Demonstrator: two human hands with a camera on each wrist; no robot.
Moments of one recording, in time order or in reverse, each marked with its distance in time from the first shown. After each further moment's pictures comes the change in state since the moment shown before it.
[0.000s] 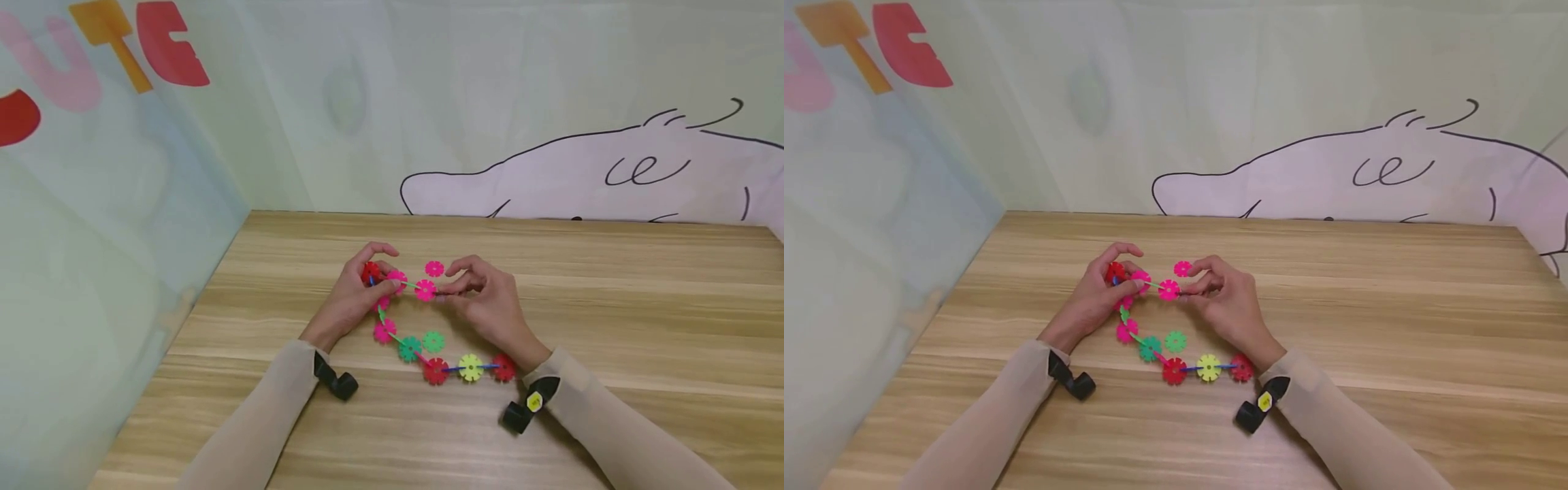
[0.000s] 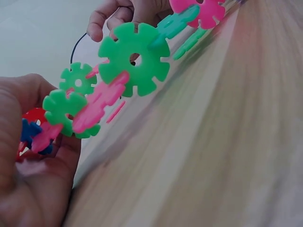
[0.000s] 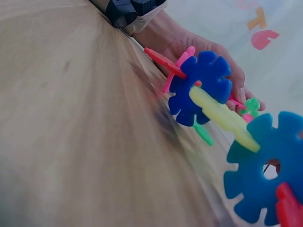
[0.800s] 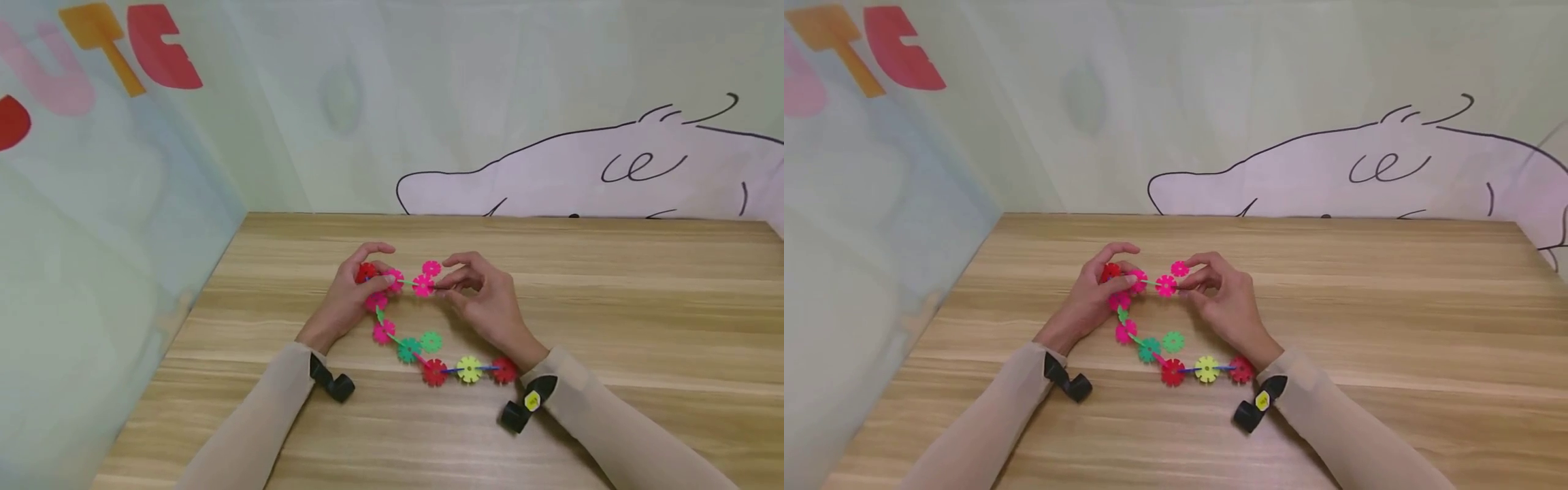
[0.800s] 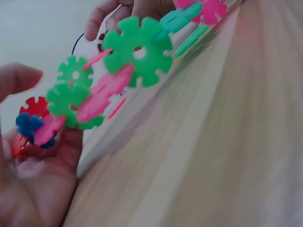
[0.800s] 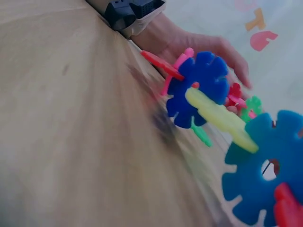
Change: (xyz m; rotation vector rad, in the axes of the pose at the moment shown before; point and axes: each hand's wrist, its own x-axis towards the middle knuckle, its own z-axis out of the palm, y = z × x) left_hand -0.001 -0.002 0.000 -0.217 -0.056 0.035; right_hand 0.000 0.003 -0.002 0.015 -0.004 -0.033
